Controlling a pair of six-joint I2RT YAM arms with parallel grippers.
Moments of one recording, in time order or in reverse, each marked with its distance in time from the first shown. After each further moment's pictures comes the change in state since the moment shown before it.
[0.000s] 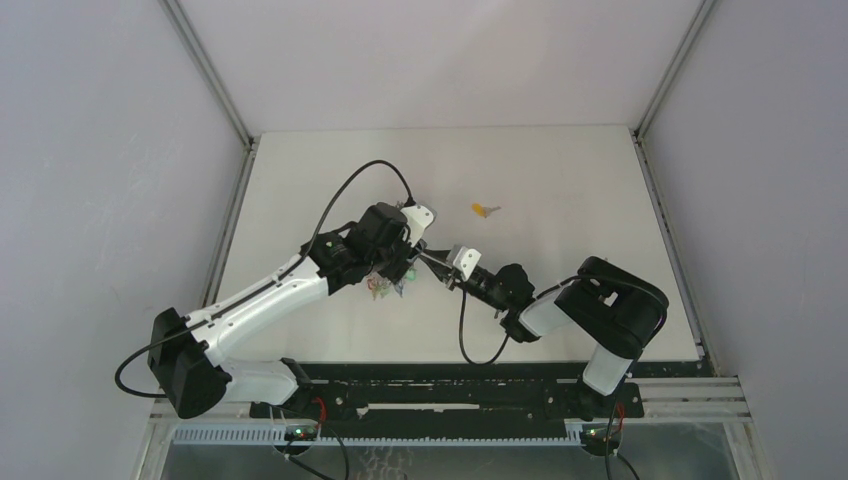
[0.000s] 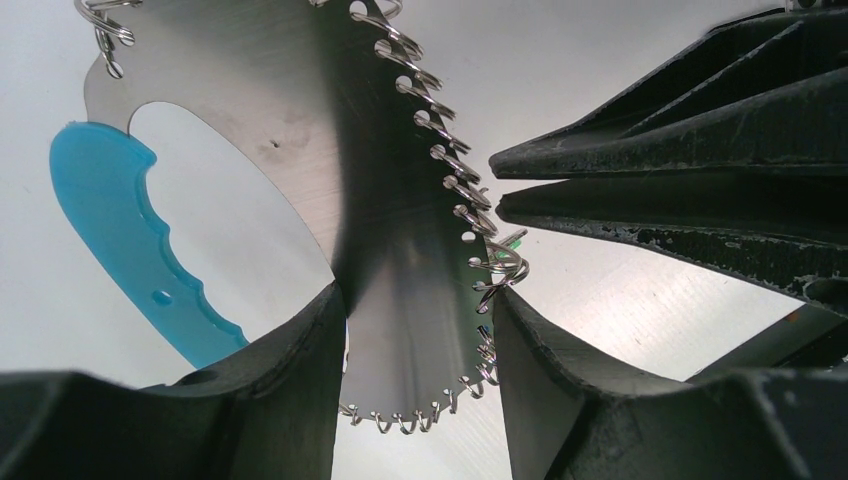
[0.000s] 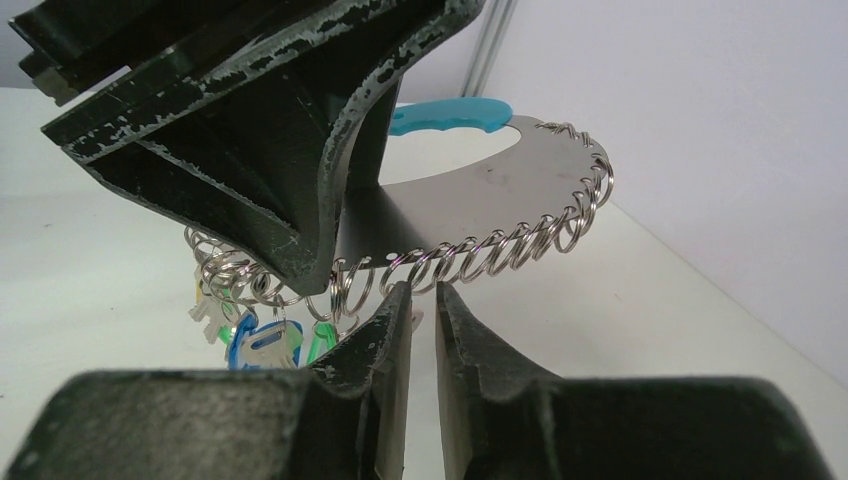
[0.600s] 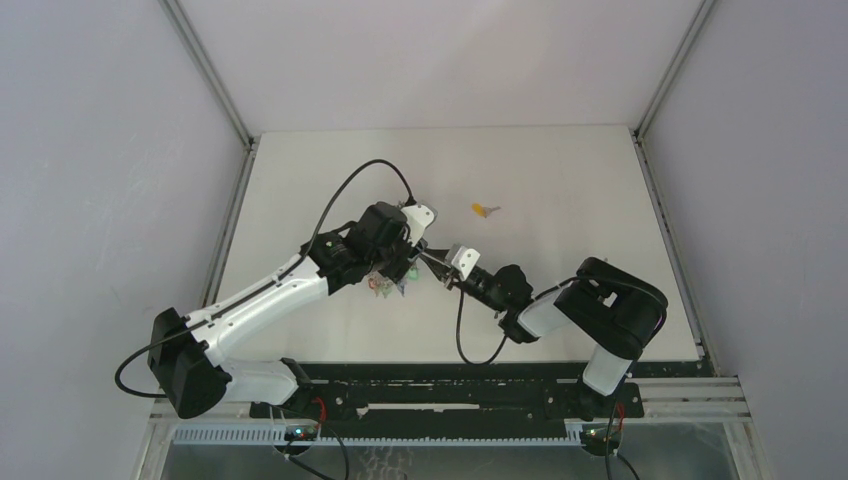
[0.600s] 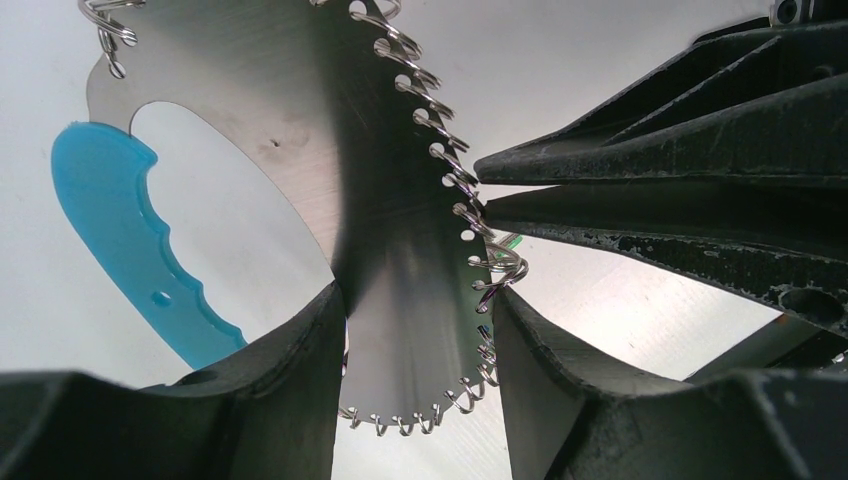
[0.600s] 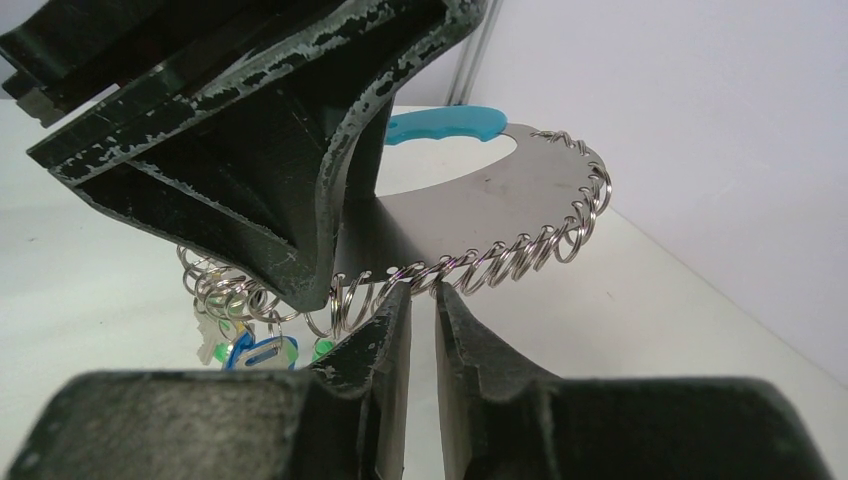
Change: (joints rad) left arm 0.000 0.000 0.000 0.010 0.021 0.000; right arm 0.013 0.000 0.007 0.000 0.041 -0.003
